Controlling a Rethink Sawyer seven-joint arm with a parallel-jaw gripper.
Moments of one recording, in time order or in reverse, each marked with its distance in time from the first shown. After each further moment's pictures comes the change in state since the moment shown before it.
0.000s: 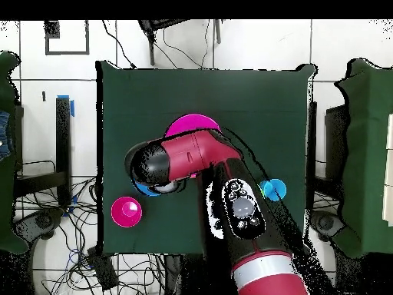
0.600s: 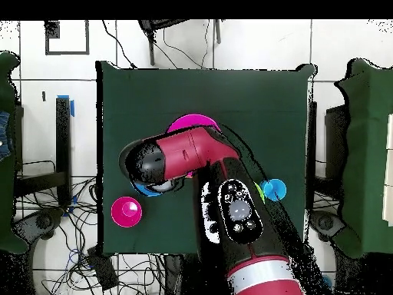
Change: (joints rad) arm 0.012 -0.021 0.000 -0.017 0.000 0.029 0.000
